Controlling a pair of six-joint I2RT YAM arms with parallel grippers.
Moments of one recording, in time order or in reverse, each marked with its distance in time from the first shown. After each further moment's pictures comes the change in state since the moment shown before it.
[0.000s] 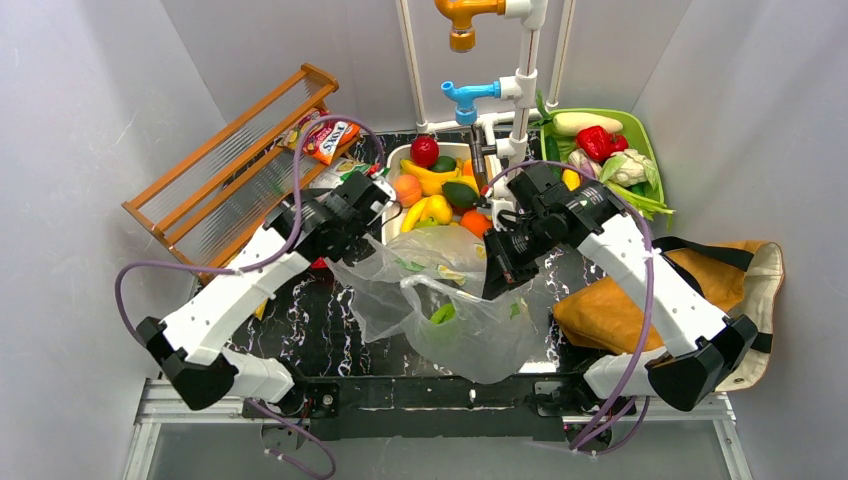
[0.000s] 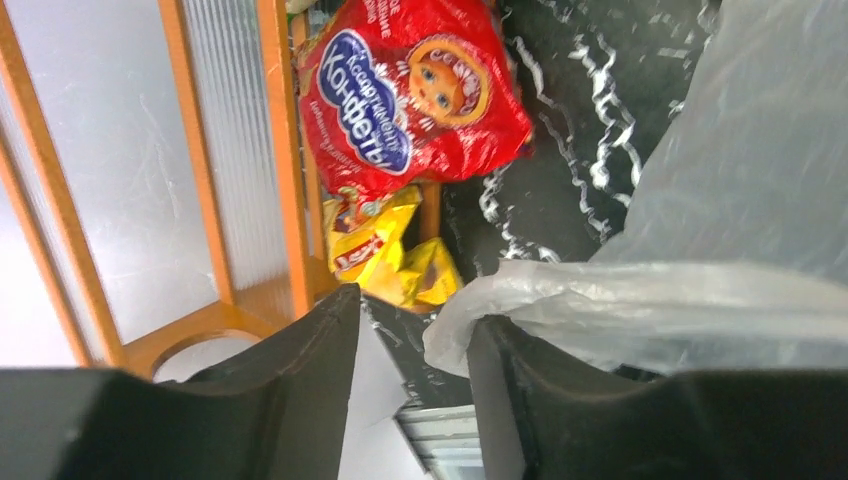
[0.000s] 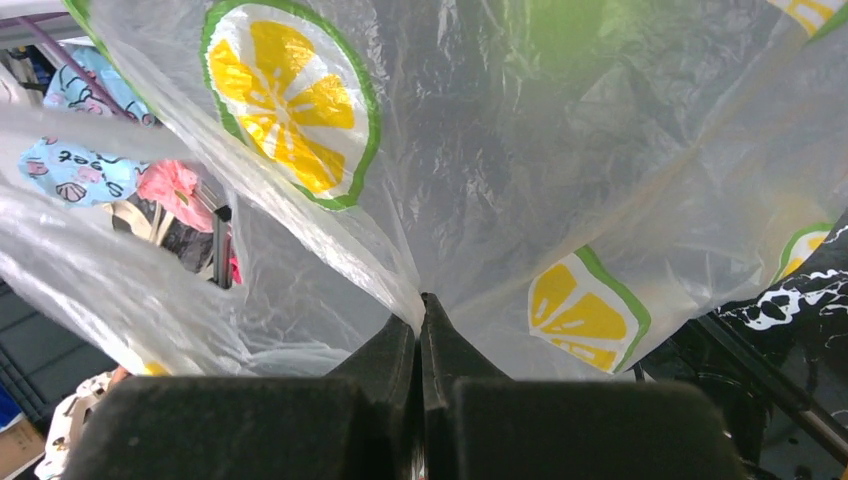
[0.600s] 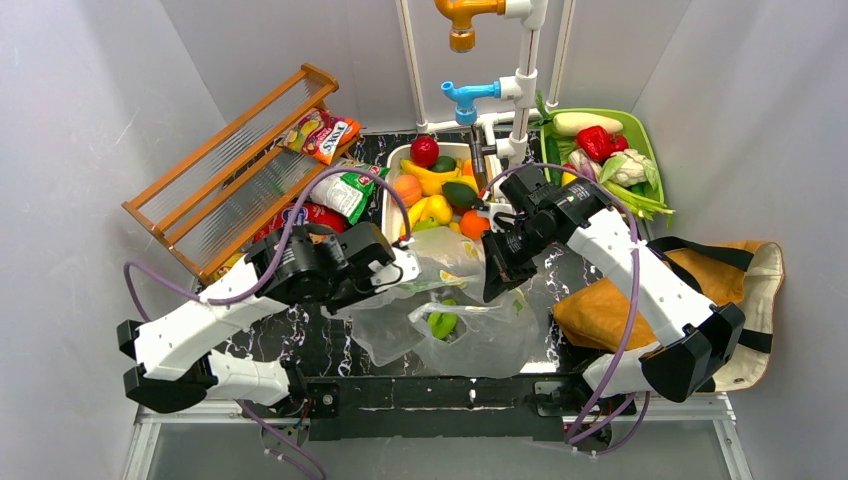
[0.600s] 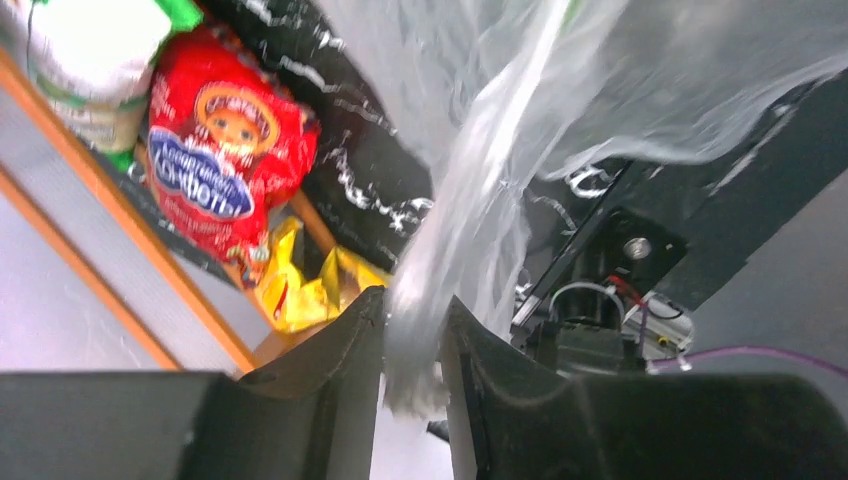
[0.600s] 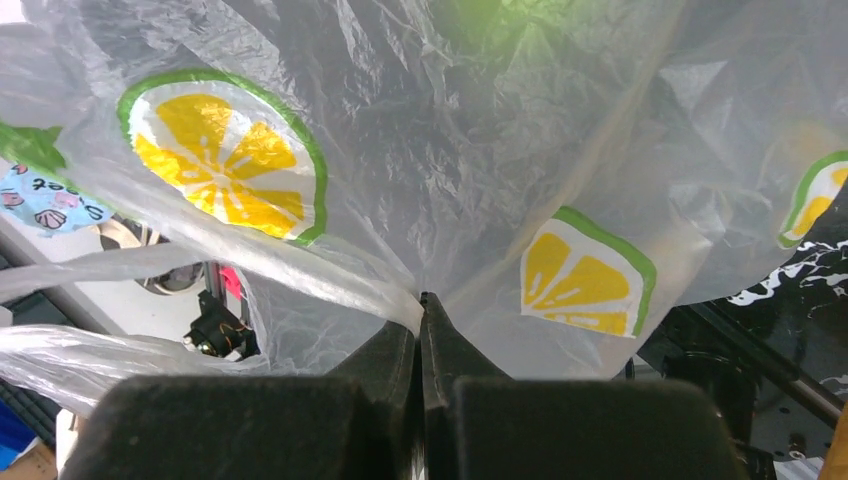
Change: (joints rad) left arm -0.323 -0.053 0.072 -0.201 0.339 0.048; right arm 0.000 0.041 -0.008 -0.004 0.049 0.026
